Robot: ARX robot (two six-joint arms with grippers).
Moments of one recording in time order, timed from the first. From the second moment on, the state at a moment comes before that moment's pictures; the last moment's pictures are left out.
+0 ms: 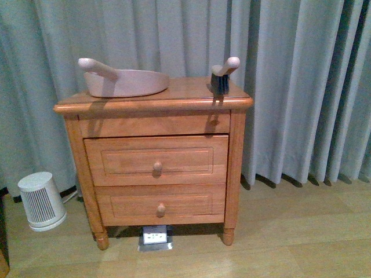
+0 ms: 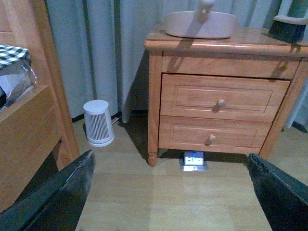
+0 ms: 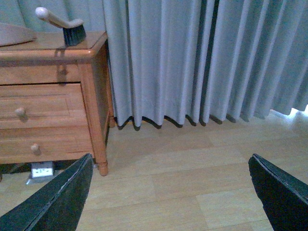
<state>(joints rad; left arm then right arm) 0.00 0.00 0.01 0.00 0.00 0.00 0.00 0.00 0.02 0.00 0.00 0.00</state>
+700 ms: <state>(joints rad) 0.00 0.00 0.01 0.00 0.00 0.00 0.00 0.00 0.02 0.00 0.00 0.00</state>
